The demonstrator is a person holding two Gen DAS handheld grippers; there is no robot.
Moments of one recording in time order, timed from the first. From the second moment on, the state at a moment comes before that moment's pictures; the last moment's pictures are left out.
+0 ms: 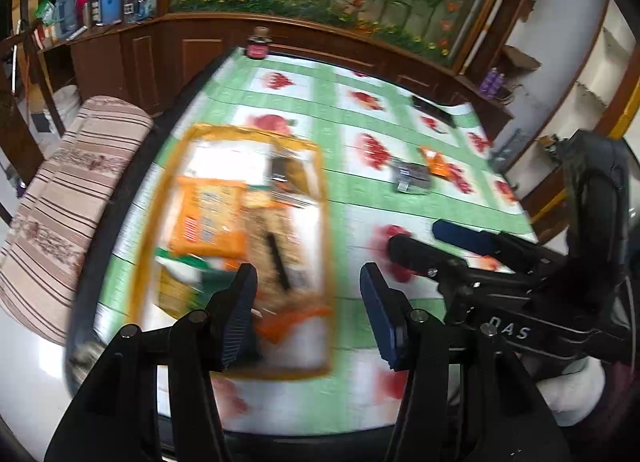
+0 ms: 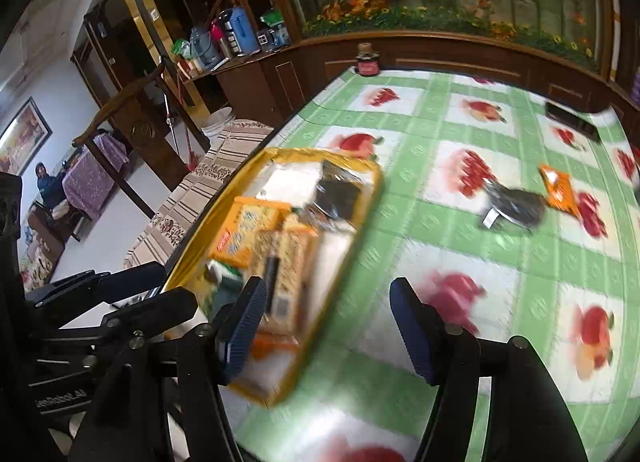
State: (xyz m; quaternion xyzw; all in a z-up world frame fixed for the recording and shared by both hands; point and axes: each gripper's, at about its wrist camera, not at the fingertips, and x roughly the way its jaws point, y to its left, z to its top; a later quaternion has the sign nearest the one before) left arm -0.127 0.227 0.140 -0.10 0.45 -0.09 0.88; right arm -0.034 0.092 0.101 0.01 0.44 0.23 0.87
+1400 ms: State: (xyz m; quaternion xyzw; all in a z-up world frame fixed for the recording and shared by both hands) left arm -0.216 0.094 0.256 0.05 0.30 0.03 0.95; right arm -0.165 -0.057 0.199 0.00 0.25 0.15 0.96
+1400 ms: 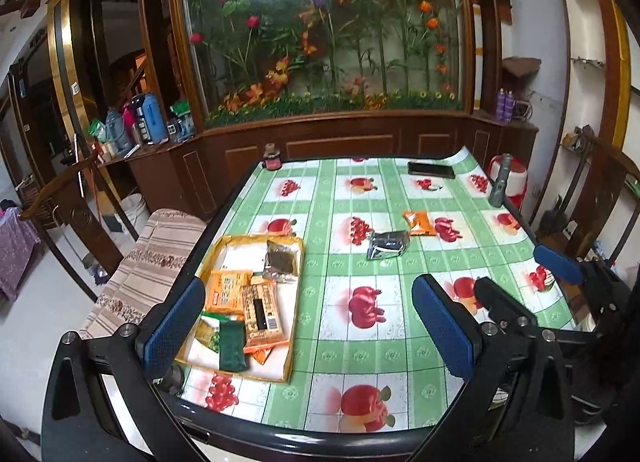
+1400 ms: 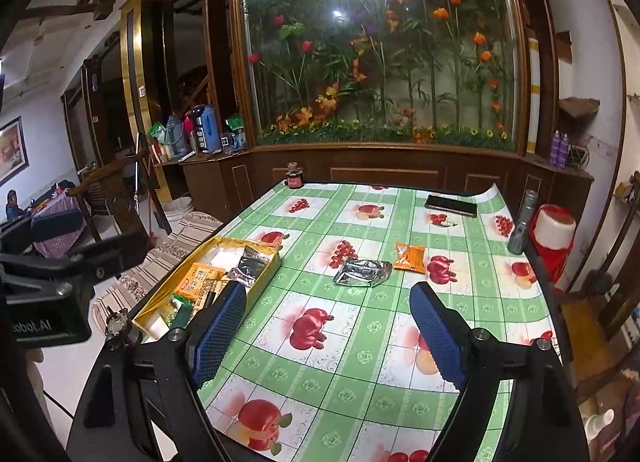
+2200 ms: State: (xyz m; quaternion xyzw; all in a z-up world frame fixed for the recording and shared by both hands) left arm -0.169 0.072 0.199 0.05 0.41 -0.03 0.91; right arm -0.113 -0.100 0.114 0.11 0.40 0.10 0.90
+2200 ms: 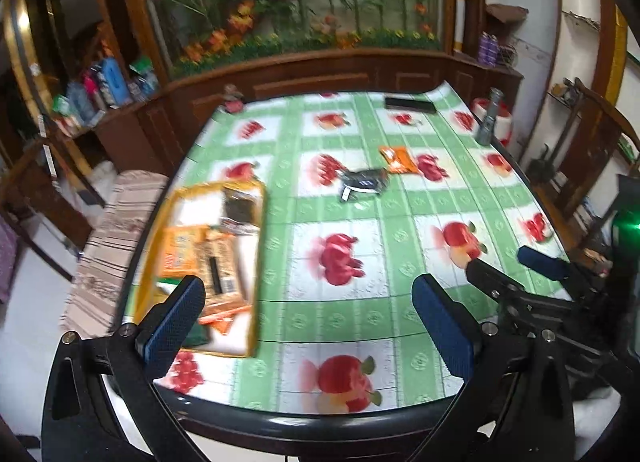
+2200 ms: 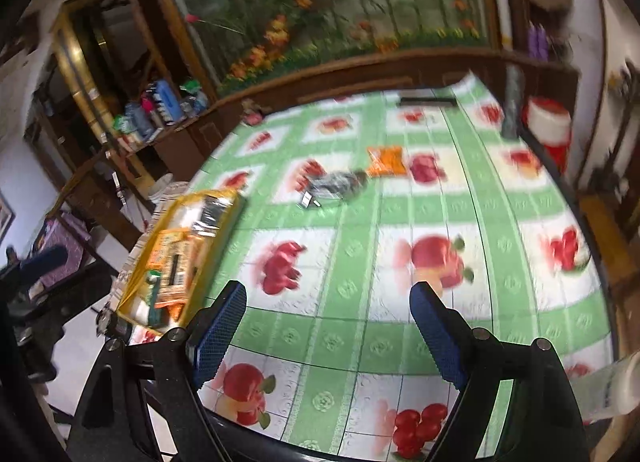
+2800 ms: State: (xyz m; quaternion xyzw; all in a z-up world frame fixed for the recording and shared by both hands) left arm 0.001 0.115 0.132 -0.07 0.50 -0.19 0.84; right arm 0.114 -0.148 0.044 0.20 0.48 -0.02 0.85
